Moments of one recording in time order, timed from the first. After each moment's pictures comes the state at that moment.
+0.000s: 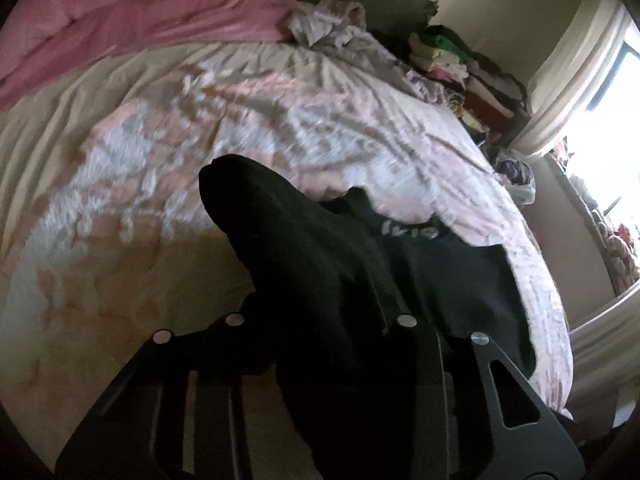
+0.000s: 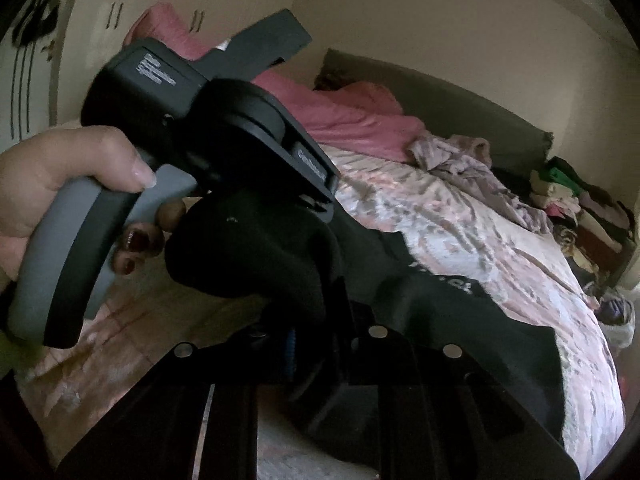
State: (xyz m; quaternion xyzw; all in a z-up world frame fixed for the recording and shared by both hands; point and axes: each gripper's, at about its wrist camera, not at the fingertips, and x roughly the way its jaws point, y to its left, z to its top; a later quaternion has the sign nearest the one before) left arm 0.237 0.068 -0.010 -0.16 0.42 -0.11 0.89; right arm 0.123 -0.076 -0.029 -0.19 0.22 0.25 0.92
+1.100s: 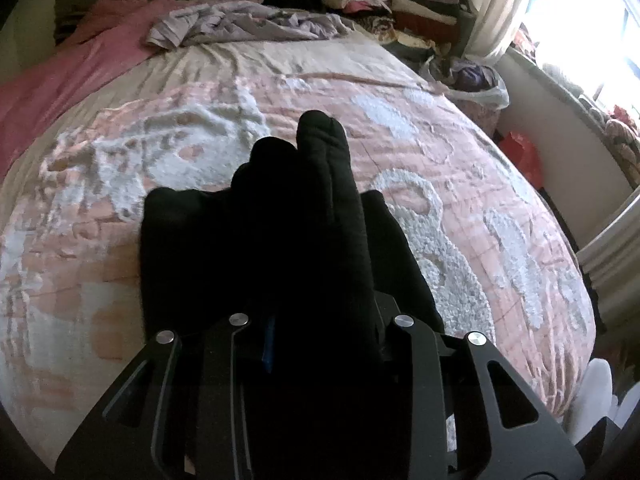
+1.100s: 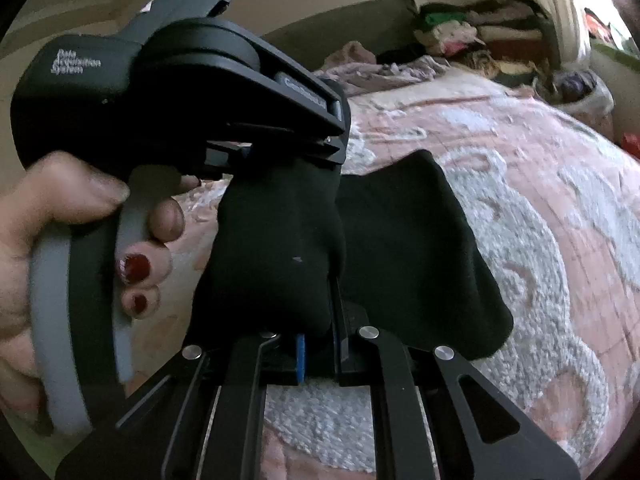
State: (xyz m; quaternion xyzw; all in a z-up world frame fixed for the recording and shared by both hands) left arm 0.253 -0.185 0.000 0.01 0.46 -0.17 0.87; right arm 0.125 -0.278 -0.047 0.14 0.33 0.14 0.92
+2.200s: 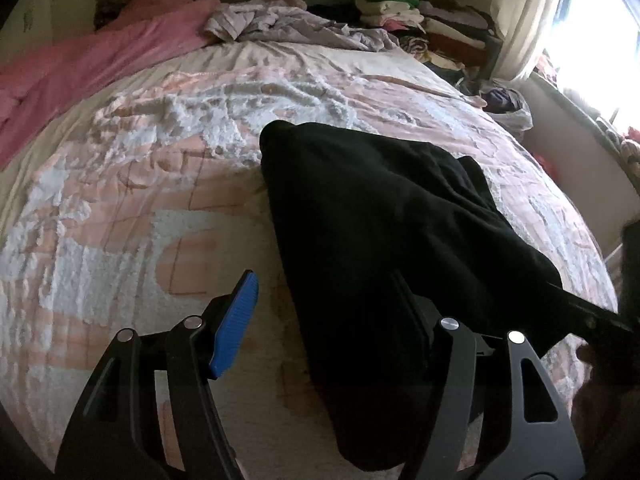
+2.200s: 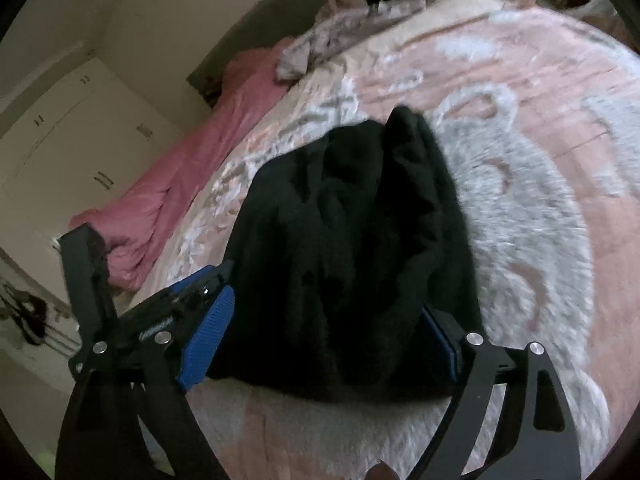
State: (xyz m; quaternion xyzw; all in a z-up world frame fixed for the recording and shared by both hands) left arm 0.208 -0.088 -0.037 -0.01 0.43 -0.13 0.90; right arm 0.176 -0.328 -0.052 0.26 0.42 0.22 0.84
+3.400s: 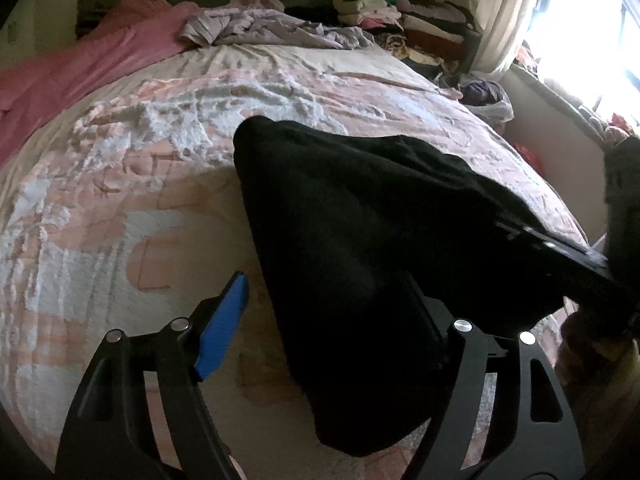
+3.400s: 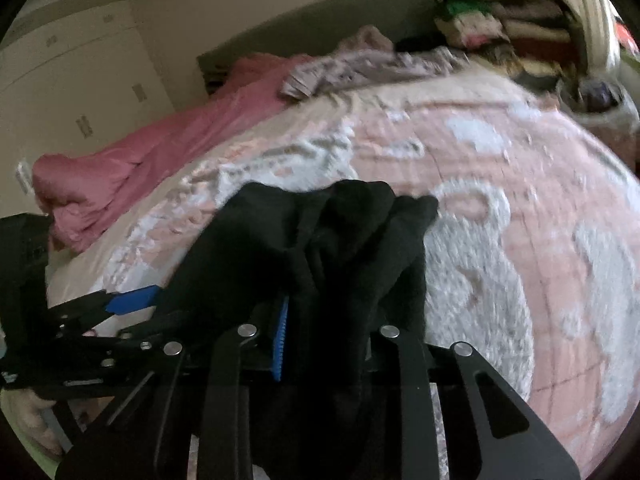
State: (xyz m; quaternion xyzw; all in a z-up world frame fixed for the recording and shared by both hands) left arm 0.200 -0.107 -0.040 -0.01 0.43 -0.16 0.89; right arm 0.203 -0.326 -0.044 0.12 0.37 0.18 0.90
